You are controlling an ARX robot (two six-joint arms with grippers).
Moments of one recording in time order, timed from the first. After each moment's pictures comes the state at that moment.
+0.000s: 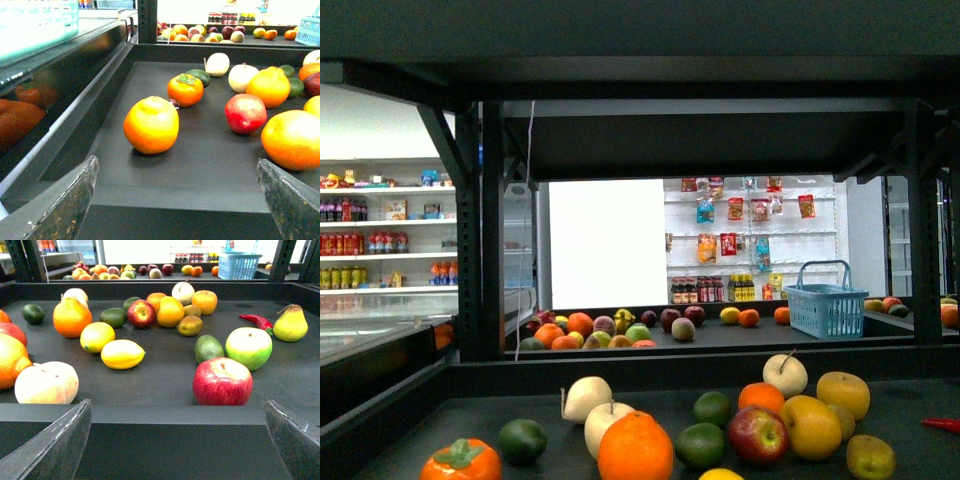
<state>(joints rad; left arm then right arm) 0.00 0.00 0.01 -0.01 0.00 0.00 0.00 0.00 0.02 0.00 0.00 0.00</state>
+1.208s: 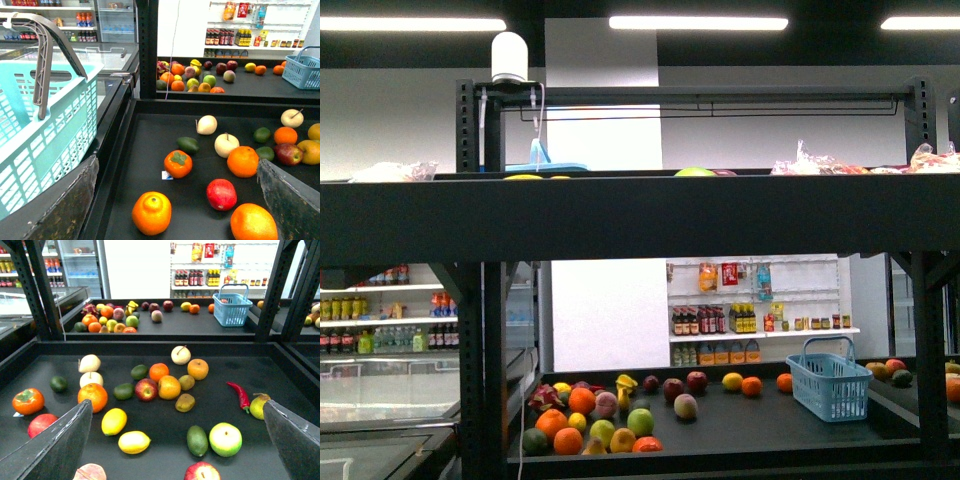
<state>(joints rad) 0.00 0.00 0.01 -0.01 0.00 0.00 0.00 0.00 0.02 0.00 0.00 0.00</state>
